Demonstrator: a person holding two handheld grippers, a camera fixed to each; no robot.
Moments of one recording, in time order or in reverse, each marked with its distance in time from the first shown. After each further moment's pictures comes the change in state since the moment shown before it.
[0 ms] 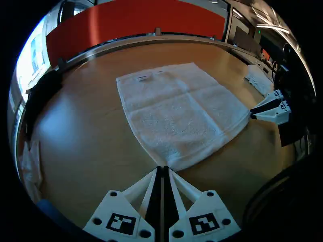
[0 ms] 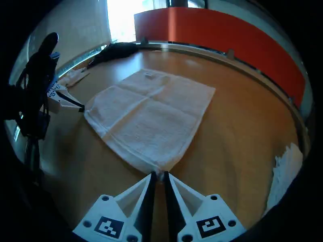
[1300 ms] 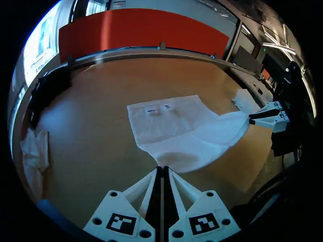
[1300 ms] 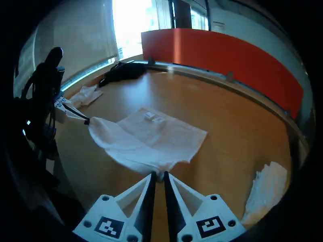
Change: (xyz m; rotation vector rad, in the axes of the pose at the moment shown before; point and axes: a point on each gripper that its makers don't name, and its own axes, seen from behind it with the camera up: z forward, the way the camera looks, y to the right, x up) left arm 0.034 0.026 -0.094 -0.066 0.045 -0.141; right arm 0.067 -0.027 -0.099 0.034 0.083 -0.011
